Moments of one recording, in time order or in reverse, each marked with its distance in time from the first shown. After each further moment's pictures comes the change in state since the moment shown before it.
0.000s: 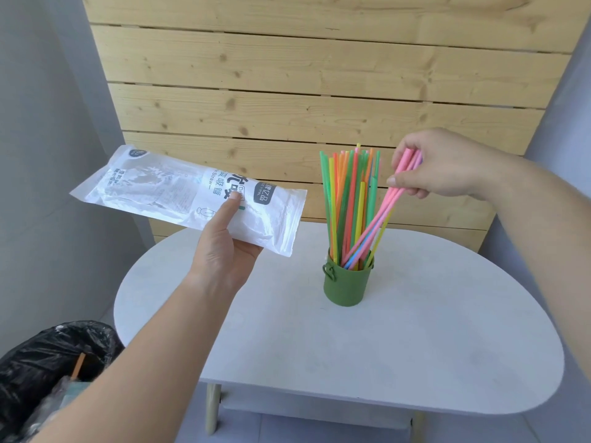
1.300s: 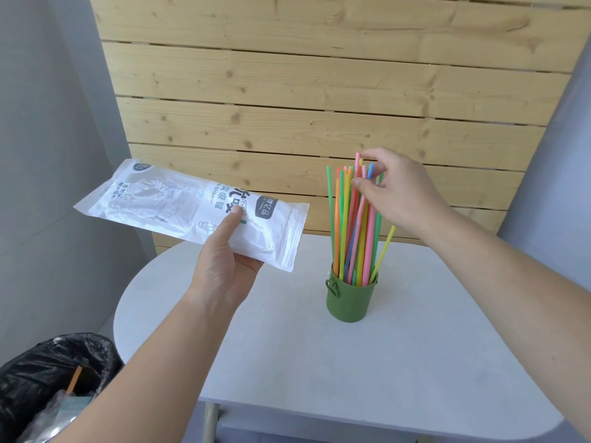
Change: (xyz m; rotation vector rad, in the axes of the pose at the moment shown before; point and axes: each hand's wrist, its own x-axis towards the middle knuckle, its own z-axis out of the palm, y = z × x) left_hand -0.006 0.006 0.004 0.011 0.009 0.009; right_hand 0.023 -0.010 0.061 0.029 0.342 -0.170
